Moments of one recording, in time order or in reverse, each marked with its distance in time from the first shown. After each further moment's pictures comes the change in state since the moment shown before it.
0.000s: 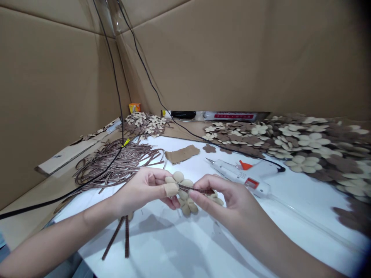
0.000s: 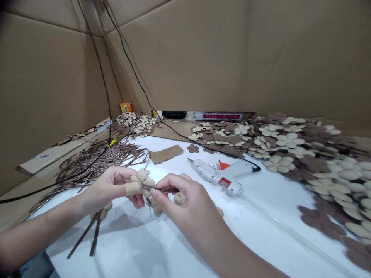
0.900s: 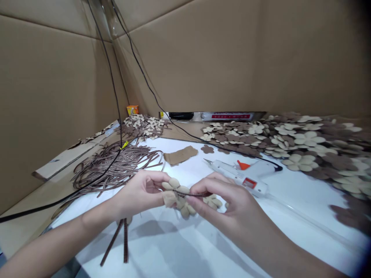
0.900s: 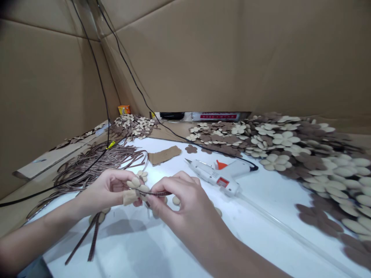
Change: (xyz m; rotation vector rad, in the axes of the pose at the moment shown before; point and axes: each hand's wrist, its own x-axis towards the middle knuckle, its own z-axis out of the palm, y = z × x) left_hand 0.000 0.001 -0.001 0.157 0.019 0.047; right_hand -0.002 0.004 -0.001 -0.186 0.063 -0.221
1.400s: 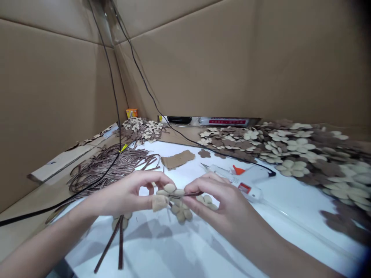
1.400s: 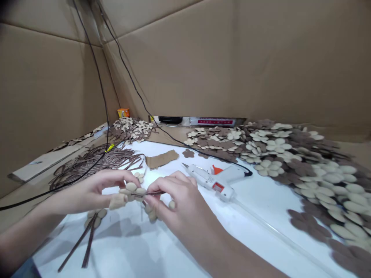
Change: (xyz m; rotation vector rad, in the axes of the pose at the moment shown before) left_hand -0.006 0.030 -0.015 0.546 -0.154 0.090; right_hand 0.009 -0.001 -0.005 -0.086 -0.027 -0.026
